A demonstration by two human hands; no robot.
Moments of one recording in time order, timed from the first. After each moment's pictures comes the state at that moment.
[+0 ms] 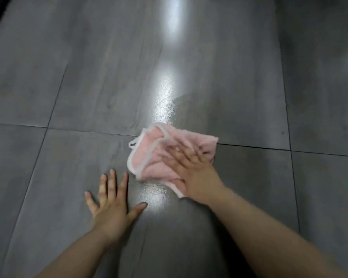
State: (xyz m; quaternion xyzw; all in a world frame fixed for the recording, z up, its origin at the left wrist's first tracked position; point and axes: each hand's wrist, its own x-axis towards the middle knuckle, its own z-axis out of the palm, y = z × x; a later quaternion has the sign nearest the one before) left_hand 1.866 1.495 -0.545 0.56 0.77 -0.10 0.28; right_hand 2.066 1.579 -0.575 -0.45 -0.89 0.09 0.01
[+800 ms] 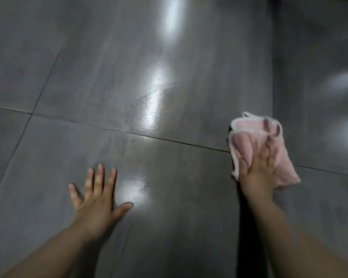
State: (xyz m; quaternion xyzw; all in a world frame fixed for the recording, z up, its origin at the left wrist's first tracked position) left_hand 1.858 1.492 -0.551 0.59 0.76 -0.06 0.28; right_hand 2.170 1.586 -0.559 -0.81 -0.56 0.15 0.05
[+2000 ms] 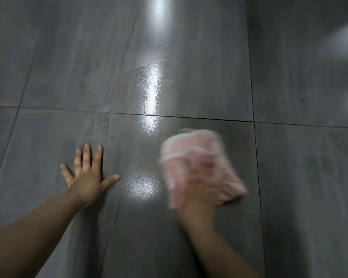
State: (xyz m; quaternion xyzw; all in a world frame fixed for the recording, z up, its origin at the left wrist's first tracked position) left_hand 1.873 1.498 -0.539 0.54 0.78 -0.12 0.30; right_hand 2.096 1.448 -0.567 -0.73 -0.68 0.06 0.06
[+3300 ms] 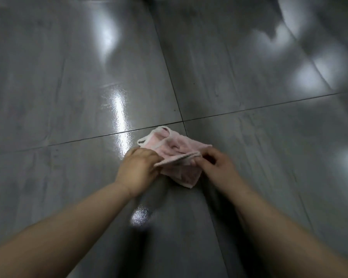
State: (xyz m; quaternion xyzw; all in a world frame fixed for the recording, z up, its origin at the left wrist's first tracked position) left_hand 2.069 1.525 -0.497 0.89 0.41 0.10 0.17; right_hand 2.254 1.465 -0.458 -0.72 -0.44 0.44 0.32
